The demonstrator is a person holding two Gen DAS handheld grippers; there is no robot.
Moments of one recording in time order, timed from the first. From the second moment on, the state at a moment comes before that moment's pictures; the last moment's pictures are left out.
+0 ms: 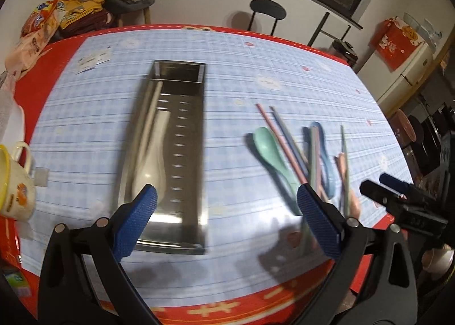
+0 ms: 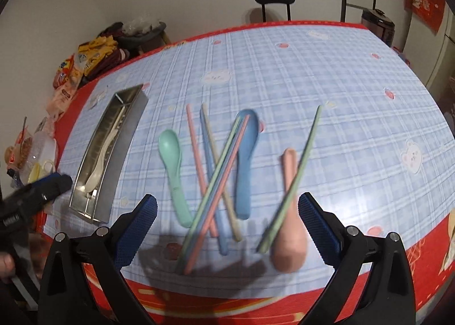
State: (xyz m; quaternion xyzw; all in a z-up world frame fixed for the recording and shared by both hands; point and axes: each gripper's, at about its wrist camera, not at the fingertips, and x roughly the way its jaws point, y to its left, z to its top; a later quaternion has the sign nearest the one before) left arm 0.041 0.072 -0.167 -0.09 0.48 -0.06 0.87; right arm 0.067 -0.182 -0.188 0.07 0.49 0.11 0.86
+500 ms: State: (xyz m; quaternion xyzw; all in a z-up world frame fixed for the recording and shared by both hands) left arm 0.043 0.004 -0.191 -0.10 0.53 -0.01 0.84; right arm 0.088 -0.243 -0.219 0.05 0.53 0.14 0.83
